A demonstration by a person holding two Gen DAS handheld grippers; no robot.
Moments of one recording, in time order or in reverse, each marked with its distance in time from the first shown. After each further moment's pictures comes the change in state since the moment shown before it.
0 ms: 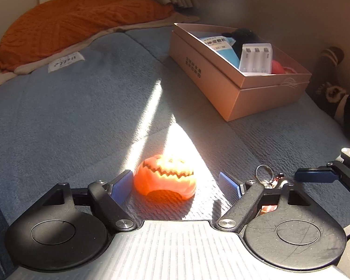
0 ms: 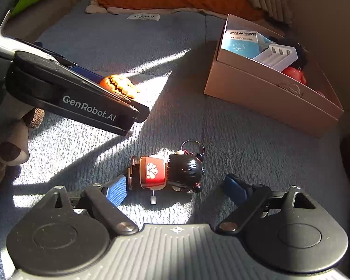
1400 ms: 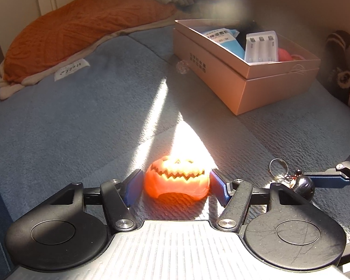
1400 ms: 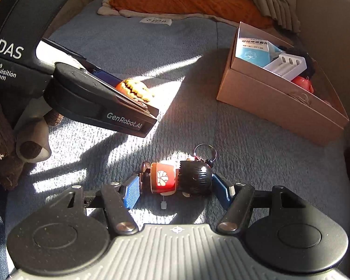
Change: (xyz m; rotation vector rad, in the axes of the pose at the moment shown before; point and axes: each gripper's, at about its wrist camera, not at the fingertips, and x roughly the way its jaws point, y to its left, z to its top) left arm 0.009 -0.009 -0.002 0.069 0.001 0.102; right arm -0.008 0.007 -0.001 -0.038 -0.019 0.036
